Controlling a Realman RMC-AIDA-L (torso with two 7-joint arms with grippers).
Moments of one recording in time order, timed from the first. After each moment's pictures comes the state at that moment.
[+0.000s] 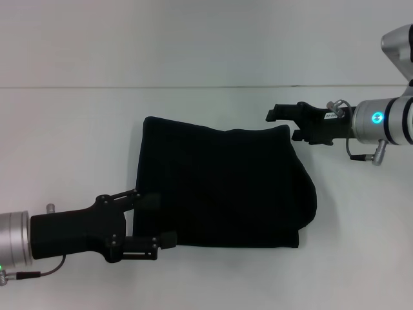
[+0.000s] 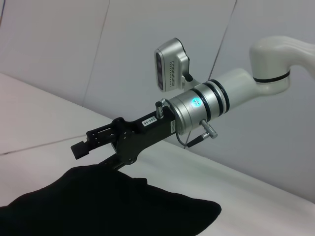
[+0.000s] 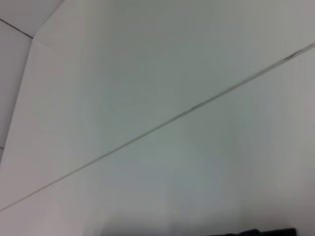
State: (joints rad) left arm -0.48 -2.03 0.64 0.46 1.98 1.68 -1.23; right arm 0.92 2.04 -0.70 -0.36 -2.25 -0.83 2.60
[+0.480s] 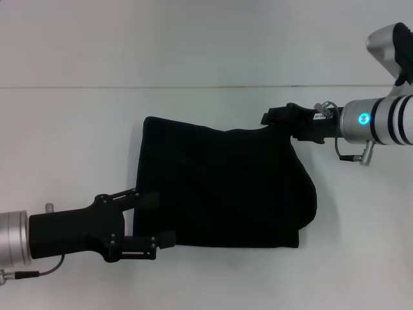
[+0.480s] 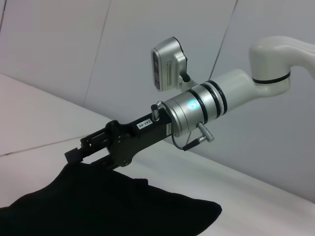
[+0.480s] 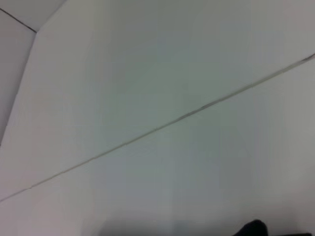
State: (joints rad) left arm -0.48 -2.02 0.63 0.46 1.98 1.68 -1.23; right arm 0.94 2.07 -0.73 -0.36 -2.26 -0.78 2.58
